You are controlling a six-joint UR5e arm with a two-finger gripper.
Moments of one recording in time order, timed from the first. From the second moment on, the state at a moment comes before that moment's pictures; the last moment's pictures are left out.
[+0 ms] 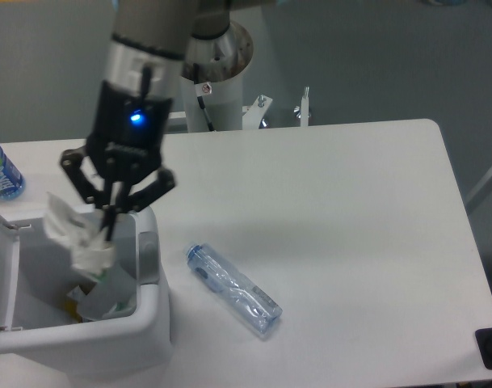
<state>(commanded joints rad) 2.16 -1.75 -1.47 -0.91 1.12 0.00</state>
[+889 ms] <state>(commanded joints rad) 2.43 -1.75 -1.58 -0.92 1.19 -0.02</state>
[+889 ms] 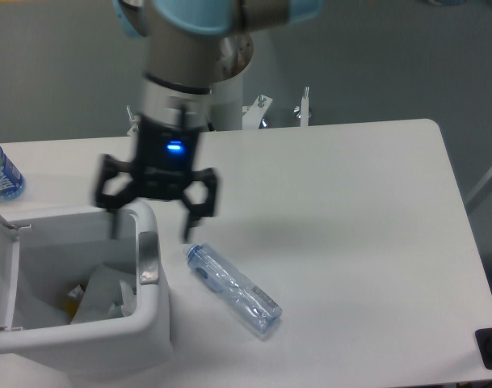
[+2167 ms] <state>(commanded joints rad) 2.37 -2.19 -1.50 -0.87 1.47 -0.08</state>
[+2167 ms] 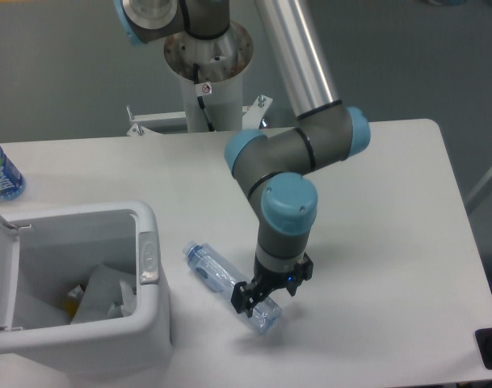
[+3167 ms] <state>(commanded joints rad) 2.36 -2.25 -1.50 -0.86 1.52 -0.09</state>
